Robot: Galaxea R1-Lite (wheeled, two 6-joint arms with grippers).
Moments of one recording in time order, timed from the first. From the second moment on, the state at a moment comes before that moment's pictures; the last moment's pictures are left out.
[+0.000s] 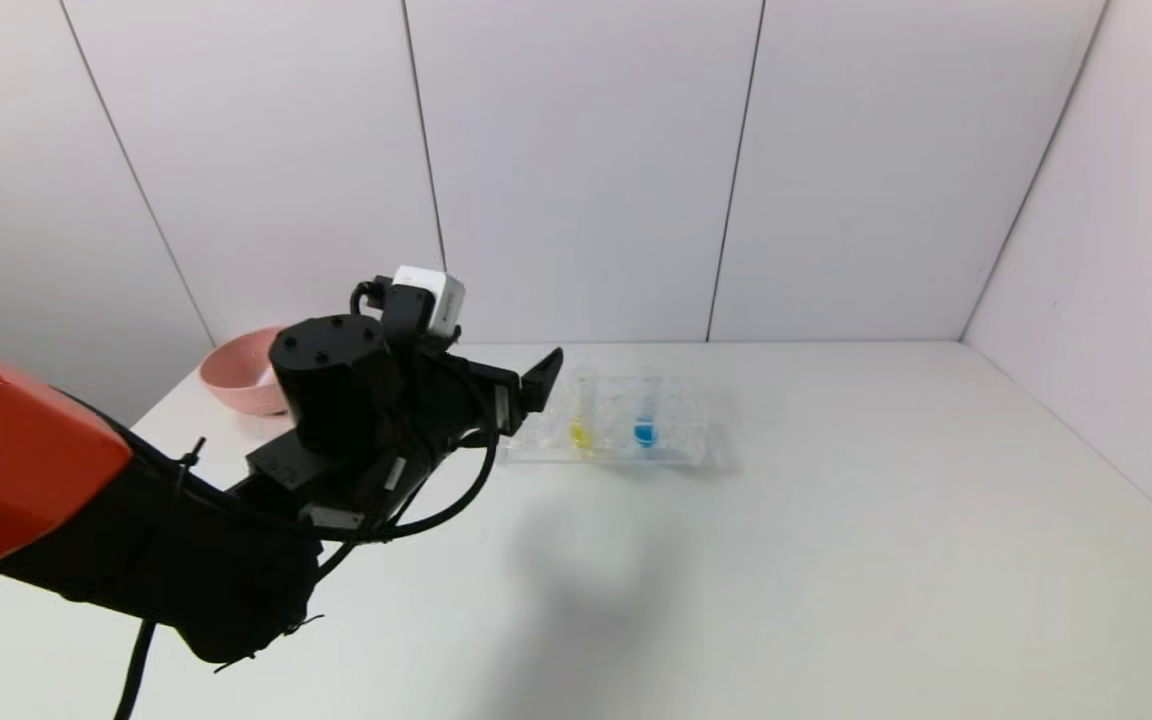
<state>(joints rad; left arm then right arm) -0.59 1.91 -0.74 -1.22 0.17 -0.03 0.00 0.00 0.00 0.00 0.00 0.00</state>
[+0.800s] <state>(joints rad) -0.63 2.16 -0.87 -1.31 0.17 -0.02 0.00 0.00 0.00 0.00 0.00 0.00</state>
